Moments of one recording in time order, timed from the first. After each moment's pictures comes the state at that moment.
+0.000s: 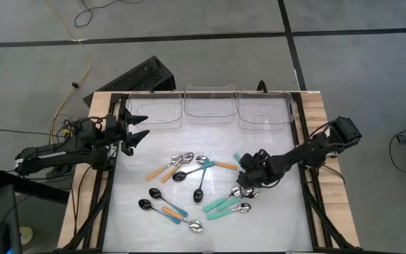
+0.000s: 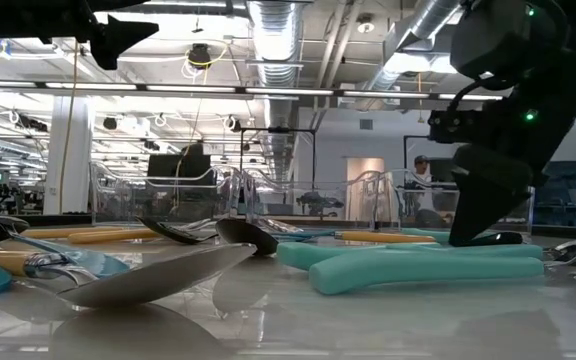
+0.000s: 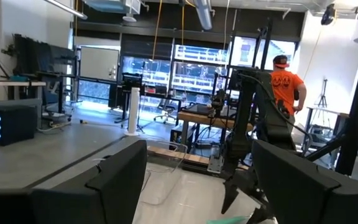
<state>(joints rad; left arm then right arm) 0.24 0.30 0.30 0.19 -0.04 -0.14 0.34 1.61 0.72 -0.48 0.49 0.97</state>
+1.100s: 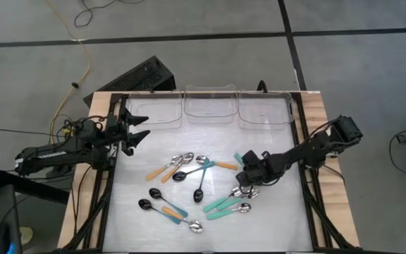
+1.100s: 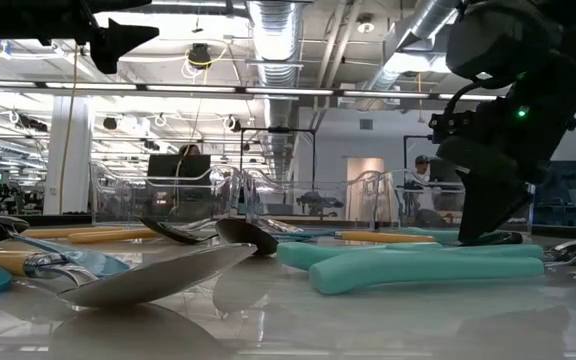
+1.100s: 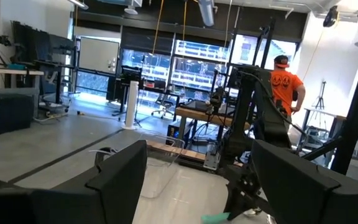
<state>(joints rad) 0.24 0.30 0.30 0.17 -0.04 -0.18 0.33 1.56 0.73 -0.51 0.46 1.17</state>
